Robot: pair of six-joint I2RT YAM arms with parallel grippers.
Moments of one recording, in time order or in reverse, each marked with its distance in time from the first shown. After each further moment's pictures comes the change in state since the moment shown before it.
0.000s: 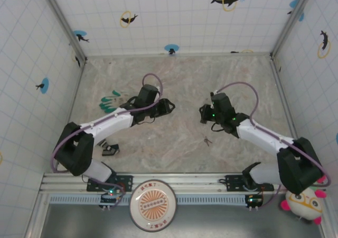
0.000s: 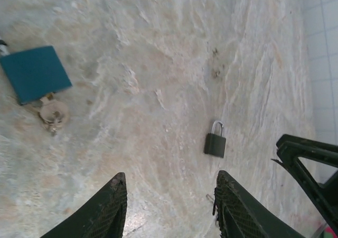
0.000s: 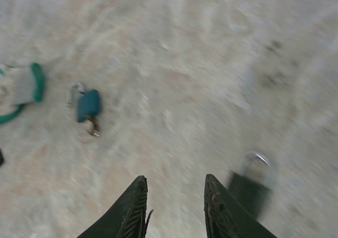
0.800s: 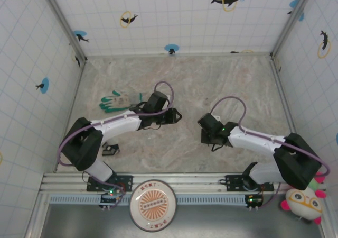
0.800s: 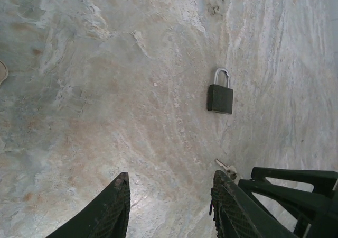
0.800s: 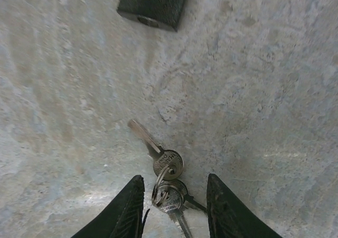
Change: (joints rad) left arm -0.088 0.068 -0.029 0.028 0.031 0.056; right arm 0.237 0.078 -0.048 -0.322 0.159 0.170
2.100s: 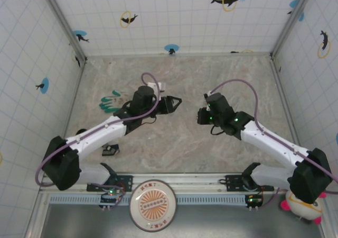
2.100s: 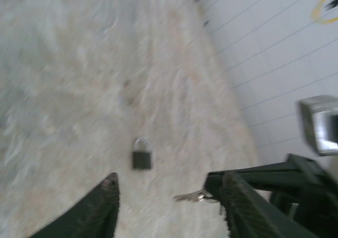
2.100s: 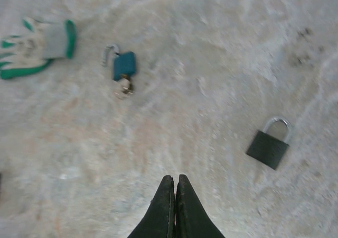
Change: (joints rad) left arm 0.035 -0.285 -0.038 0.182 -0.007 -0.011; right arm -0.111 -0.175 0.216 0.065 -0.161 -0.221
